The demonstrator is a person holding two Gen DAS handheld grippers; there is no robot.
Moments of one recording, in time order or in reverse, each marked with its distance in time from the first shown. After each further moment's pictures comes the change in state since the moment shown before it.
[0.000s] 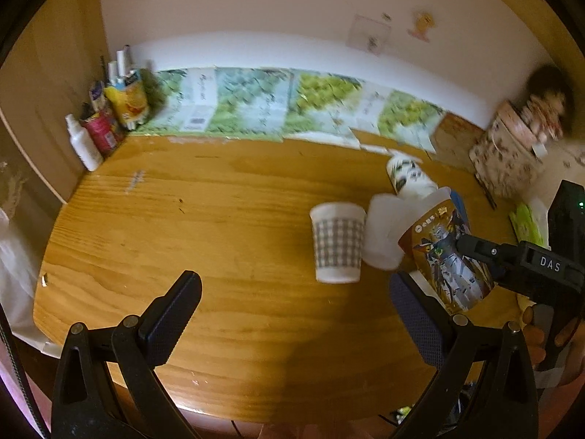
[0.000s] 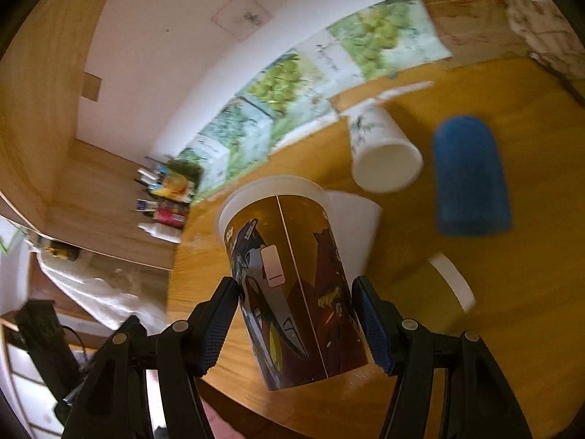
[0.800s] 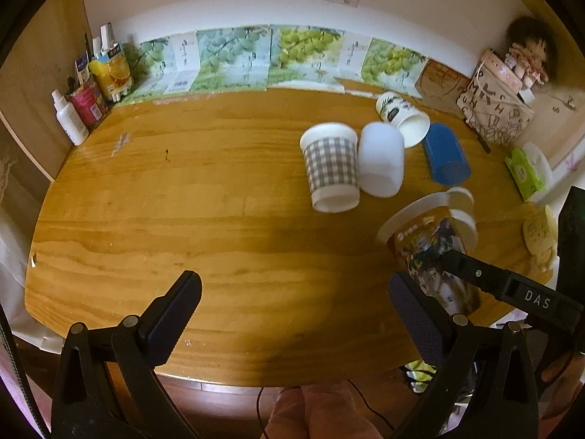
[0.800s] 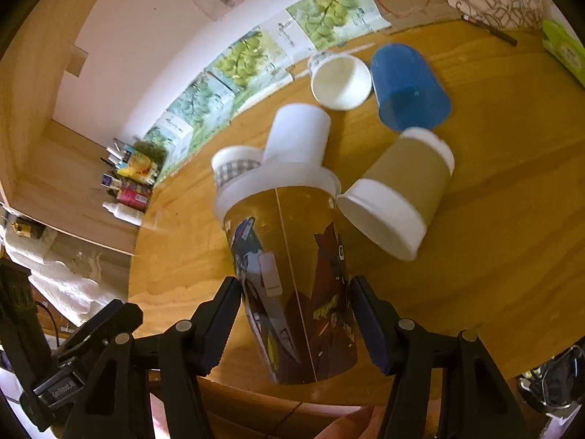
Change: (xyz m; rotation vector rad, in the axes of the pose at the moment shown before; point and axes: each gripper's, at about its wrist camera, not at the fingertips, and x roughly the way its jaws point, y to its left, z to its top) left arm 0.013 0.002 -0.059 0.082 0.094 -0.020; right arm 0.011 -0.008 -0.110 0.032 -0.069 -0.147
